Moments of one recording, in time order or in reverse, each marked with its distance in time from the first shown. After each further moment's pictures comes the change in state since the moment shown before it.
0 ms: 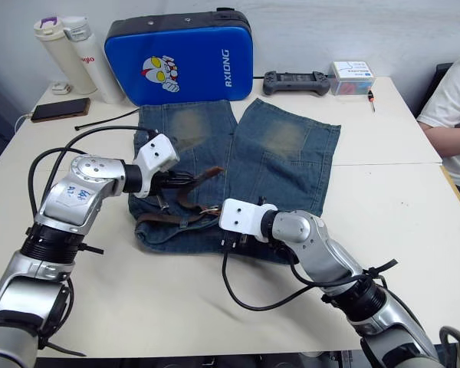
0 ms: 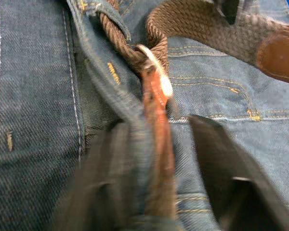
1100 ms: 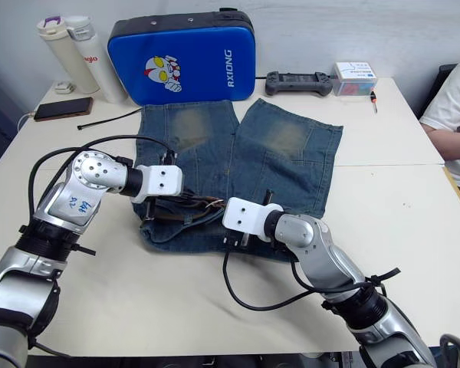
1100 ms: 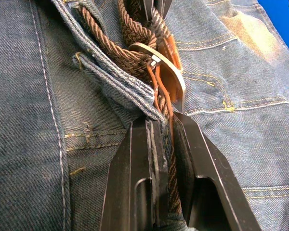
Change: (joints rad) left arm -0.031 0.041 -0.108 0.115 0.254 -0.527 -0.220; right arm 0.043 0.014 -0.027 -0.044 -0.077 0.008 -0.038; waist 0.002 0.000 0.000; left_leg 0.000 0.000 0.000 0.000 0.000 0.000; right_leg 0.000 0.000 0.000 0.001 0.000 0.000
